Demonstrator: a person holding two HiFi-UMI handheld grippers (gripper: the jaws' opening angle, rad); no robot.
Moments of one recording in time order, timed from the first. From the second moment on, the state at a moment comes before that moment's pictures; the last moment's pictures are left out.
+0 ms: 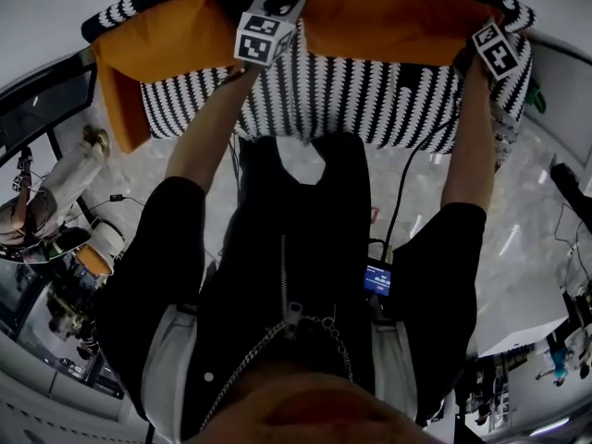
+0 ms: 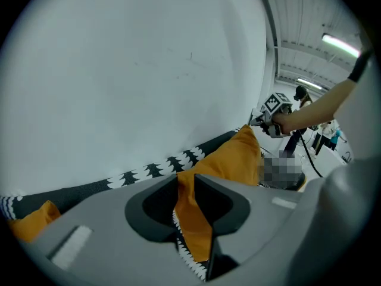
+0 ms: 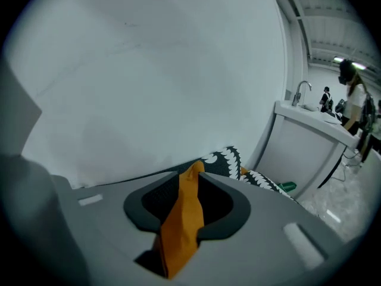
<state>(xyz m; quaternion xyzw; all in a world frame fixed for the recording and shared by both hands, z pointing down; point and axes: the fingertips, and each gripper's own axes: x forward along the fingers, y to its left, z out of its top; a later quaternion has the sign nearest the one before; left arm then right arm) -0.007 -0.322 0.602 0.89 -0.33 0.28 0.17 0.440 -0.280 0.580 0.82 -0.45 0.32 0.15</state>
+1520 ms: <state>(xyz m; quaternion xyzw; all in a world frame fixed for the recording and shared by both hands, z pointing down) -0.292 0.210 0.426 0.85 -0.46 0.18 0.17 -0.145 0.249 0.393 0.58 -0.76 0.22 0.18</state>
